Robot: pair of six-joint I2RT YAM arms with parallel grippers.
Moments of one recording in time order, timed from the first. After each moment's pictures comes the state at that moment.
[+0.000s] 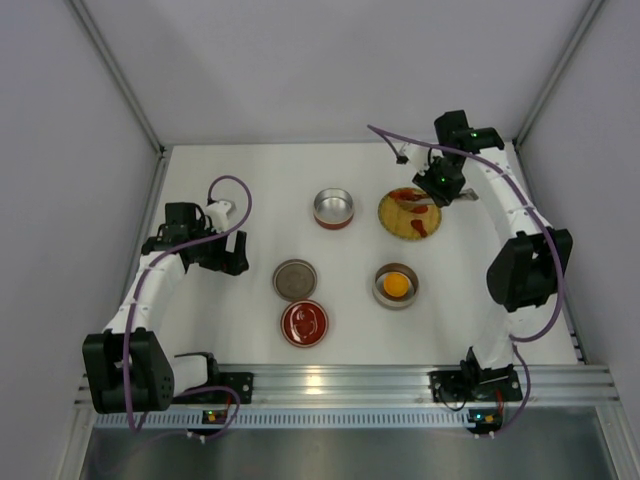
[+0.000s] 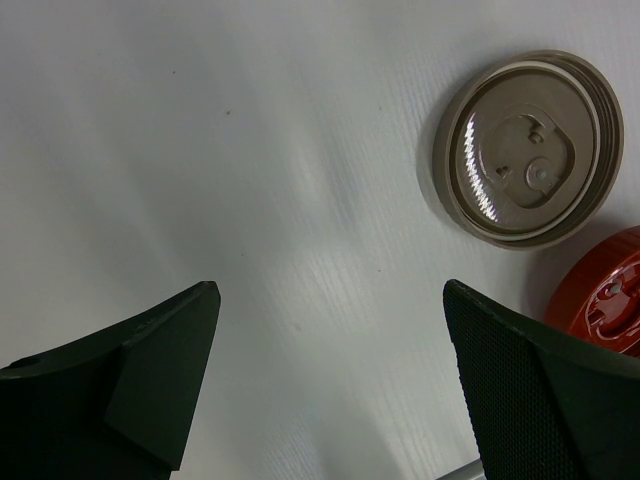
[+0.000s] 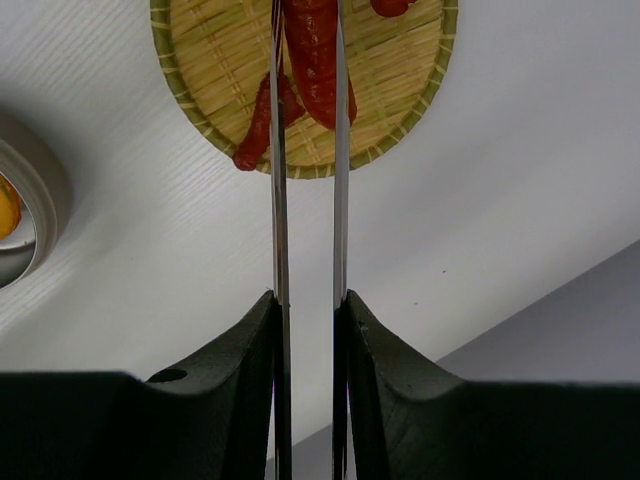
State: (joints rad) left arm 0.04 1.23 0.87 -0.63 0.39 0.27; right arm 0.20 1.84 1.84 -1.20 -0.04 -0.79
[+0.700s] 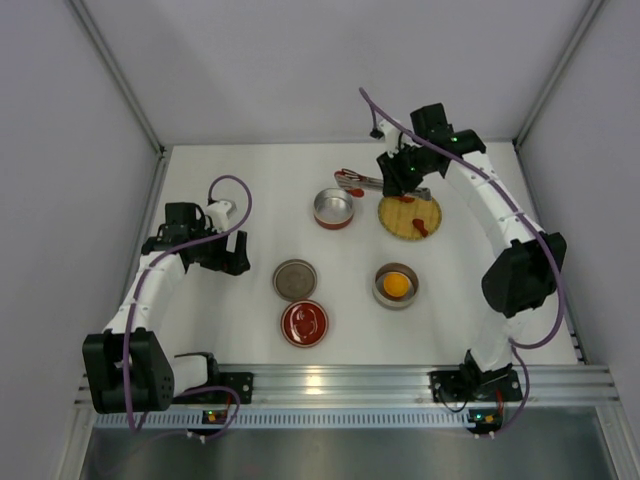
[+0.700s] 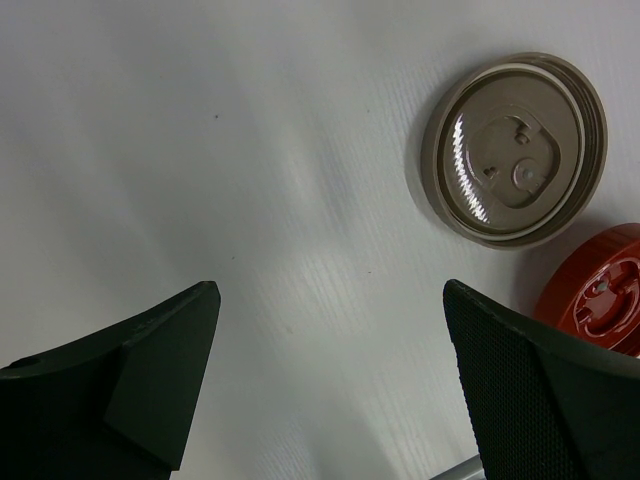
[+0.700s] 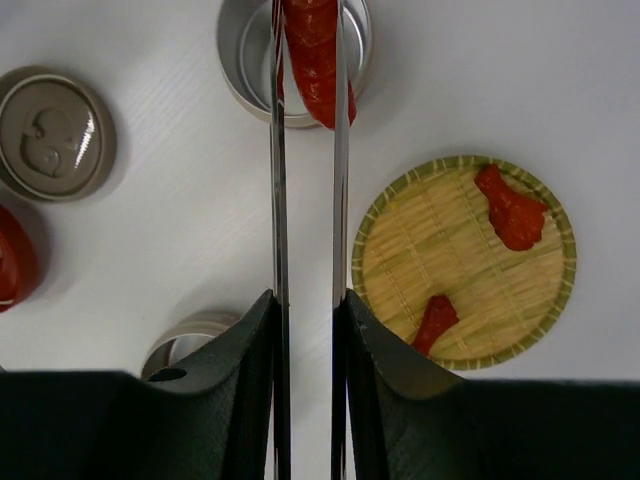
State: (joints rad) left arm 0.04 1.23 0.87 -0.63 0.42 0.26; right arm 0.32 1.81 1.86 -1.00 -0.36 -0.40
